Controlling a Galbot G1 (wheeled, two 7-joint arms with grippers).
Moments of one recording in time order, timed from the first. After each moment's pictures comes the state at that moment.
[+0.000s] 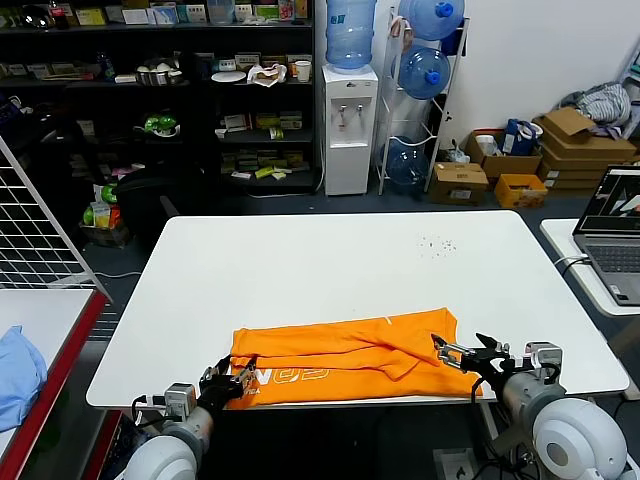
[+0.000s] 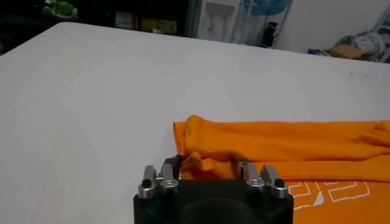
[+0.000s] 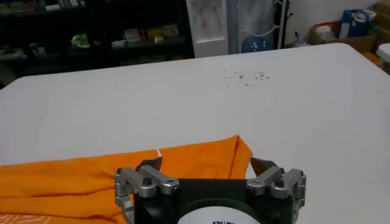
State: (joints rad) left arm 1.33 -0.87 -0.06 -1.95 -0.83 0.23 -0.43; right arm -1.55 0.88 0.62 2.21 0.98 -0.63 0.33
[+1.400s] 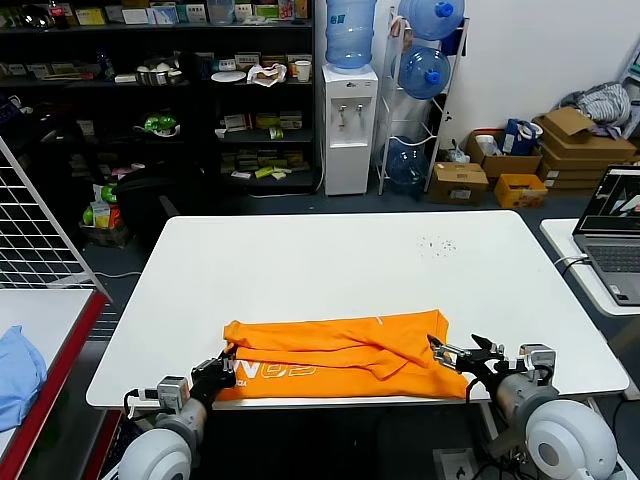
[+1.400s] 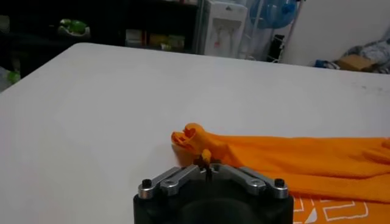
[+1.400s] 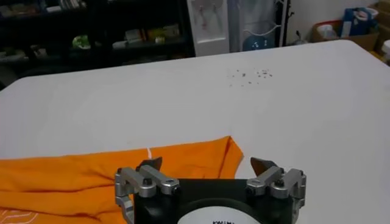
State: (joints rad) left arm 1.32 -0.85 -0.09 -1.95 -0.82 0.20 -0.43; right arm -1.53 0.90 0.58 2.18 0.95 -0.61 0.33
